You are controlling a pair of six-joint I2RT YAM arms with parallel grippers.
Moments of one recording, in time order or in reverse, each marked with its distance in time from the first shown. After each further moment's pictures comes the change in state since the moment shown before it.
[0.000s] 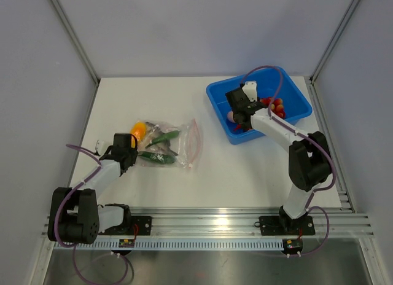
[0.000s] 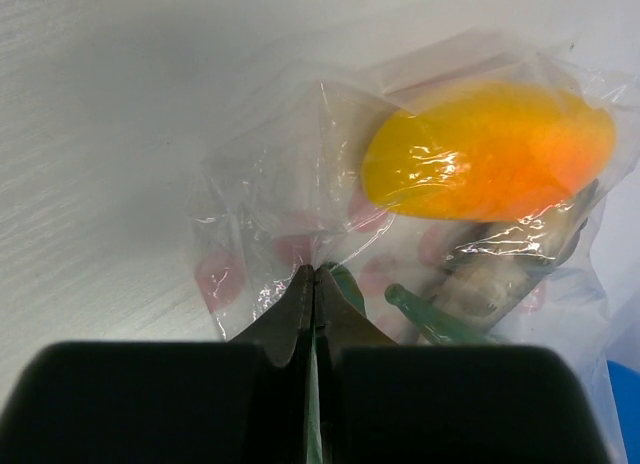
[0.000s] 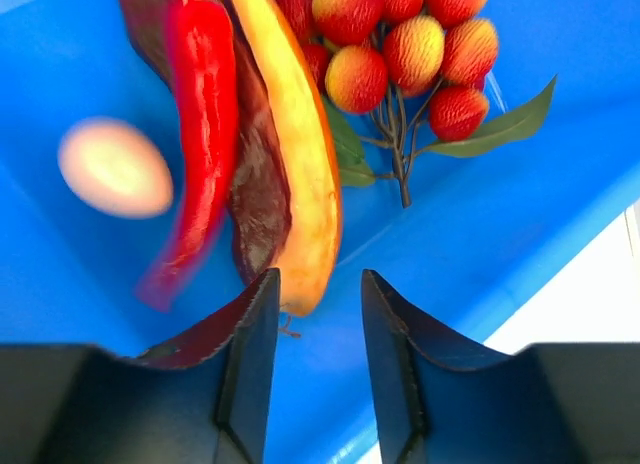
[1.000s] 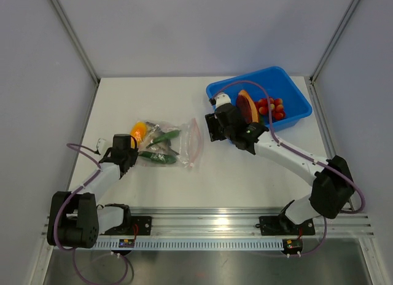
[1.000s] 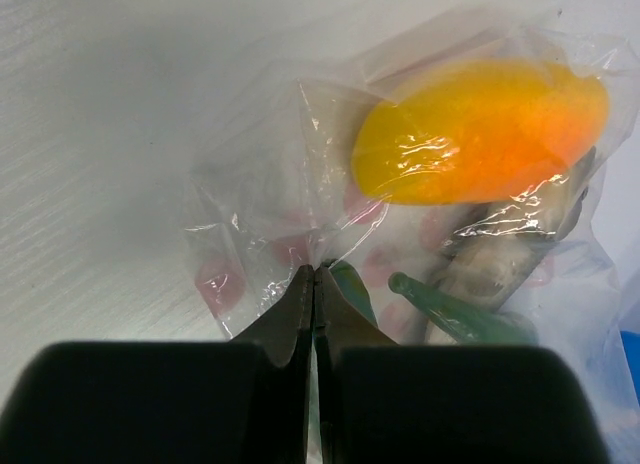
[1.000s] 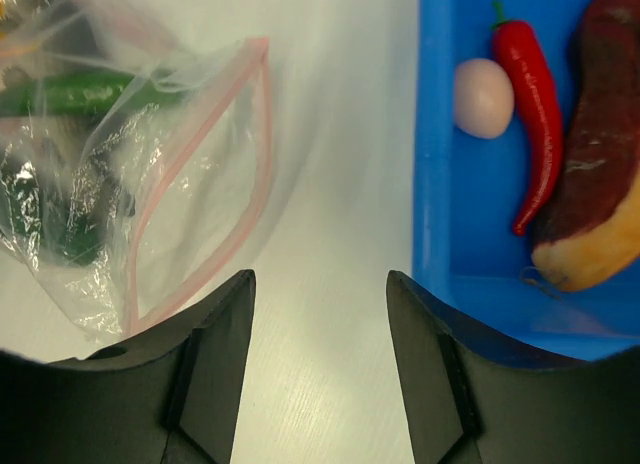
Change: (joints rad) left arm 0.000 -0.028 -0.031 0.048 0.028 0.083; right arm 0.260 -0.344 -0.228 0.218 -0.445 -0.126
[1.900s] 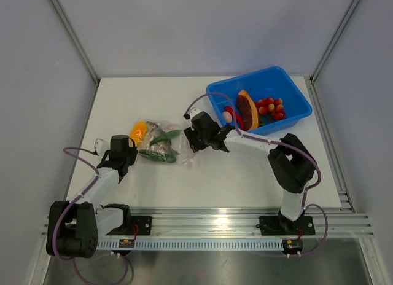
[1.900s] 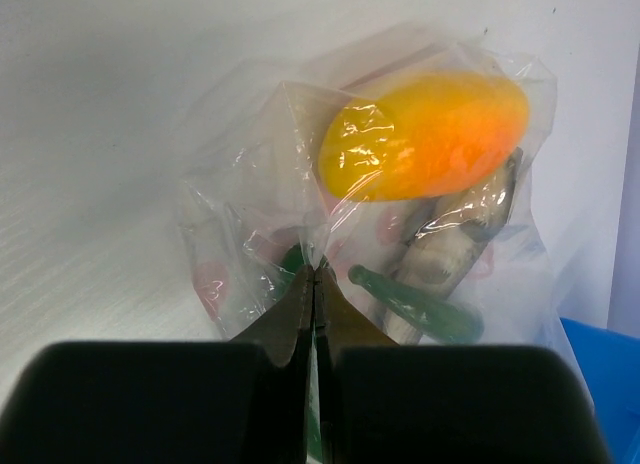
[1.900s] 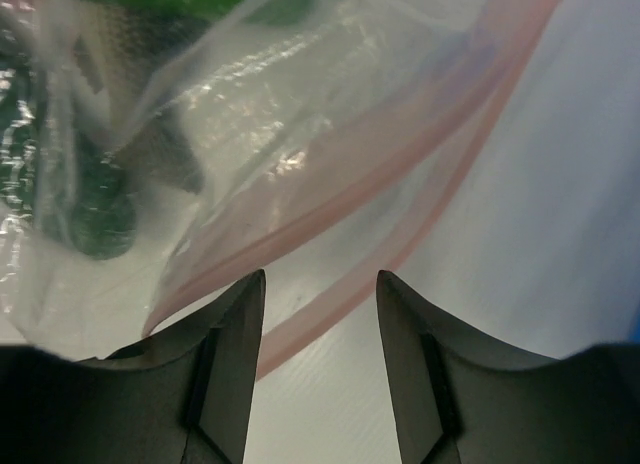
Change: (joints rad) left arm 0.004 -0.089 -0.035 0.051 0.008 -0.030; right arm 0.064 0.409 0.114 0.102 -0.211 -0.042
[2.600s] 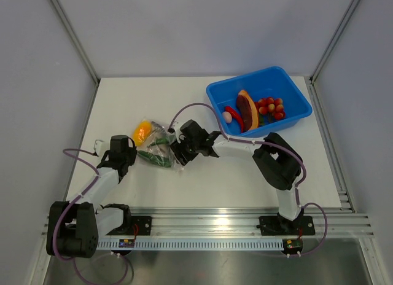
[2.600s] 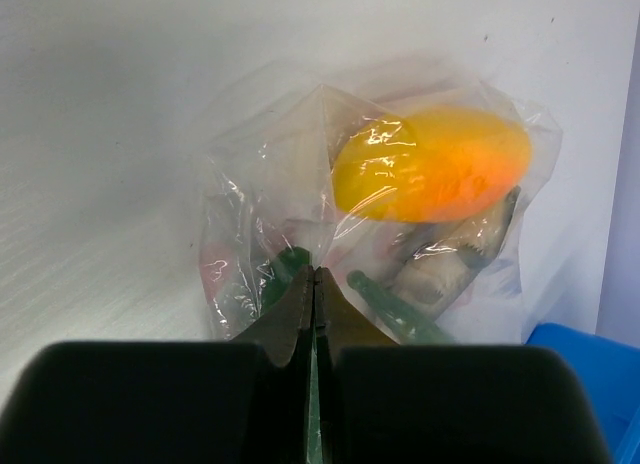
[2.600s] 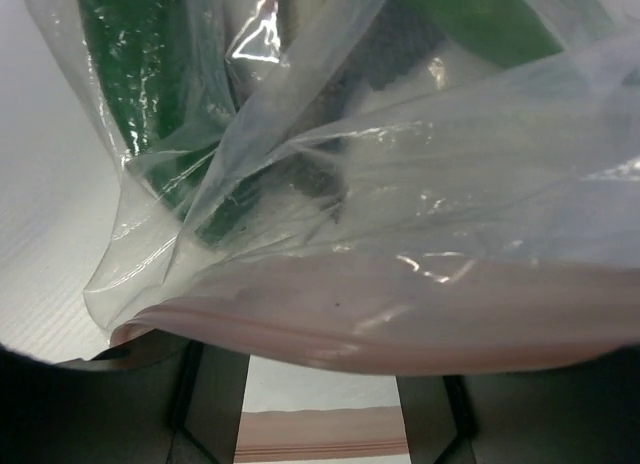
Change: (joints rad) left arm 0.002 -0.001 -0.001 -0.003 -0.001 -0.028; right arm 0.082 0.121 0.044 0.071 -0.247 -0.089
